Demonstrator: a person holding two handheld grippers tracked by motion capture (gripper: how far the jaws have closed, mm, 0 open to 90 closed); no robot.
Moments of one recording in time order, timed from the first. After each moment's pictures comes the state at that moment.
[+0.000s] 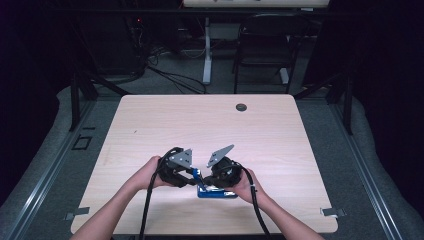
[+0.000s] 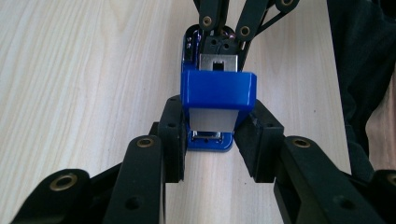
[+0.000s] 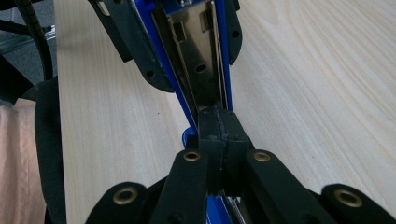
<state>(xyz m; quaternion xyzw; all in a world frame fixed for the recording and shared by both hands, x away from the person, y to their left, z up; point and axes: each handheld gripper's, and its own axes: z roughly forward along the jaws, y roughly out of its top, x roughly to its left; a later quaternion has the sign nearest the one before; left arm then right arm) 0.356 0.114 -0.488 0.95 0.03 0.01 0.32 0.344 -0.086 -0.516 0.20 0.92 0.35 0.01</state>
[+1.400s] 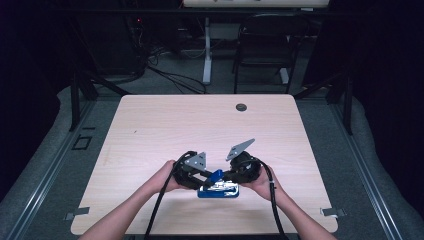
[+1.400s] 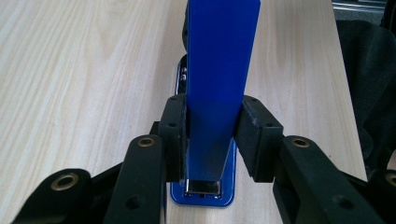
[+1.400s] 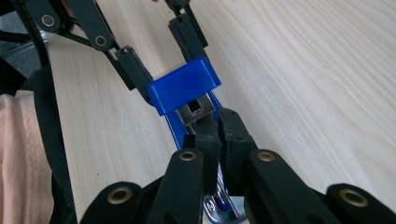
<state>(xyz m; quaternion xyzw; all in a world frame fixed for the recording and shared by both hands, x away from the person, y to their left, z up) 0.356 0.079 -0.510 0.94 0.03 0.01 0.34 0.347 -0.135 -0.498 0.24 0.91 0.33 0.01</state>
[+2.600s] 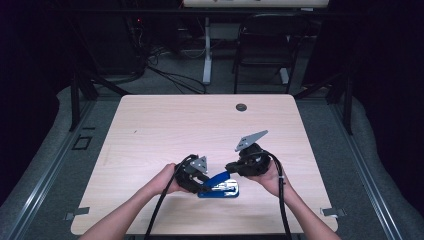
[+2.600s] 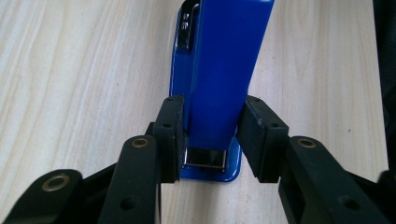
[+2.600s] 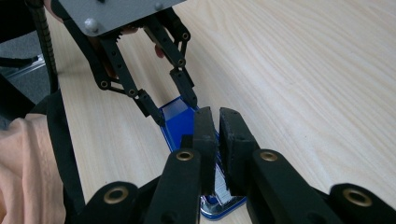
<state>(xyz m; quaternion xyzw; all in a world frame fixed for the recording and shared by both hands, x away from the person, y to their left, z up) 0.362 0.077 -0.534 0.96 0.07 -0.02 0.28 0.347 -0.153 -0.466 0.26 0.90 0.36 0.03</state>
